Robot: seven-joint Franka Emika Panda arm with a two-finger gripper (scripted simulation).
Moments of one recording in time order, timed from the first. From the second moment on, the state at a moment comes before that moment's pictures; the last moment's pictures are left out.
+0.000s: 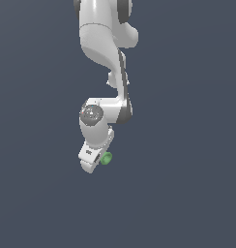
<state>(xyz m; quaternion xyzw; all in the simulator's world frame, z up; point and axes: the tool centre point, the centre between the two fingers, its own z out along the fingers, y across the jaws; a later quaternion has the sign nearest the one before) 0.053 -0.077 0.053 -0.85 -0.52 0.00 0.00</state>
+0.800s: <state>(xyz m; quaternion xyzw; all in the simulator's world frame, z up) 0.066 -0.091 0.213 -0.85 -0.52 0.00 0.00</state>
